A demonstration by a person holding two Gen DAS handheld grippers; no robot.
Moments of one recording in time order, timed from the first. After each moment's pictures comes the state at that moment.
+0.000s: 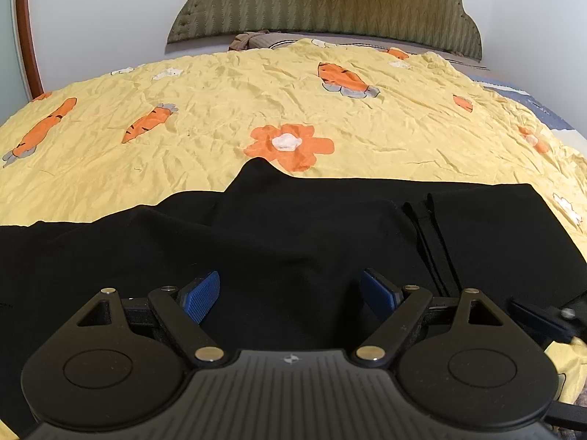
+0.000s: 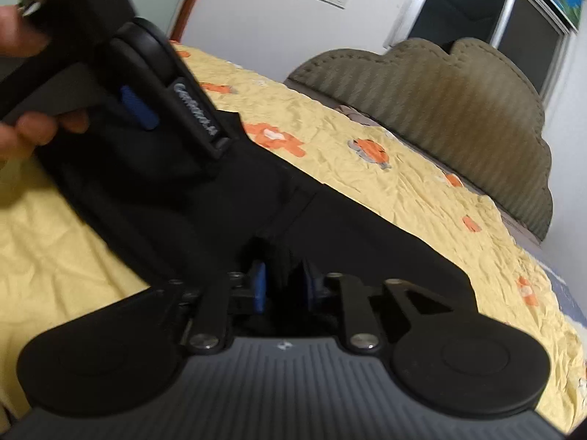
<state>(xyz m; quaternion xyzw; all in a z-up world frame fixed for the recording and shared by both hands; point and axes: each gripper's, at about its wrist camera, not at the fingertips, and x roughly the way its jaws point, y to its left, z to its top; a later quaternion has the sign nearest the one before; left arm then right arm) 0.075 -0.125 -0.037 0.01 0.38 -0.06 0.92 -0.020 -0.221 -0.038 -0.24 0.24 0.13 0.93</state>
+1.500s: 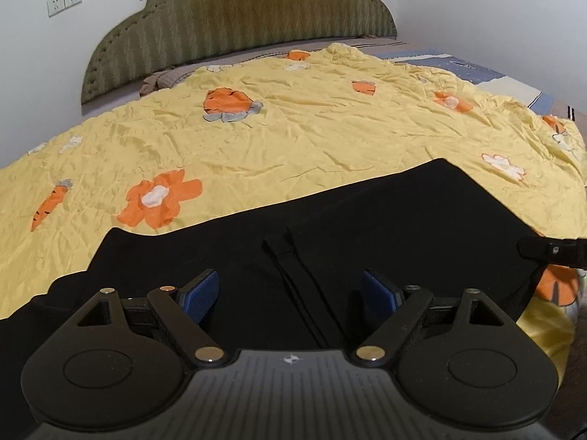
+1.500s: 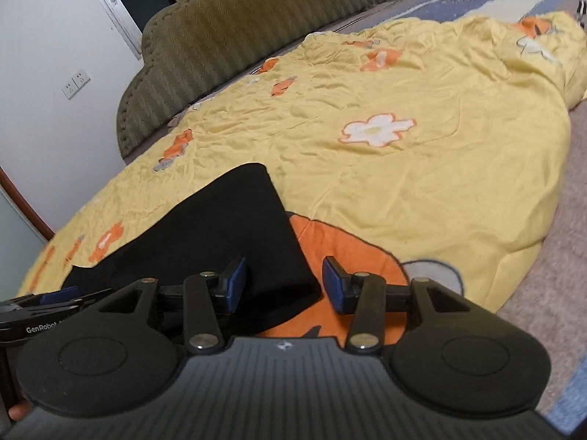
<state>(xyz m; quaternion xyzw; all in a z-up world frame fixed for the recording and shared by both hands) 0.084 -0.217 -0.035 0.11 0.35 -0.19 0.91 -0.051 -0.420 -0.045 0.27 0.28 -0.07 0.92</state>
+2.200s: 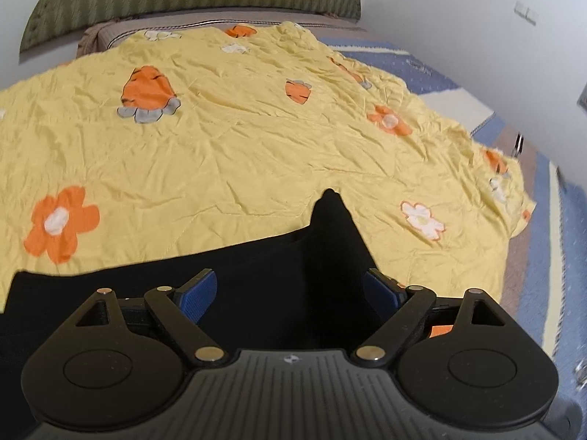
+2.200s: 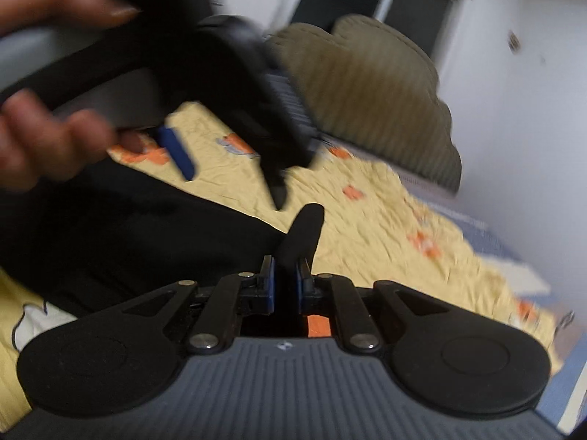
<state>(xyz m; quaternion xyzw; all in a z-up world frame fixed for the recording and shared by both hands) 0.135 -0.277 0.016 0.03 0.43 -0.27 0.86 -0.054 -0.269 0.011 -0.20 0.22 -0.05 0.95</state>
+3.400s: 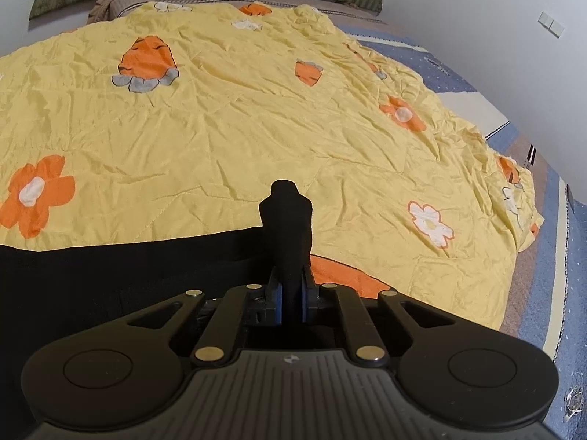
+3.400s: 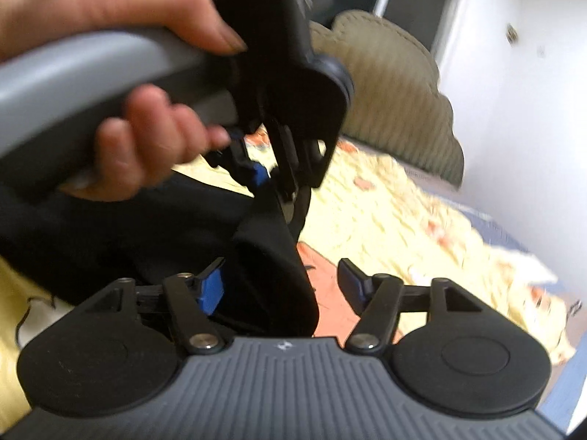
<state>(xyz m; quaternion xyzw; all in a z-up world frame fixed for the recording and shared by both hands) 0.146 -0.294 -0.005 -0.02 0.46 -0.25 0.85 -0.043 -0.270 -0.016 -0.16 0.23 -0.06 0.96</state>
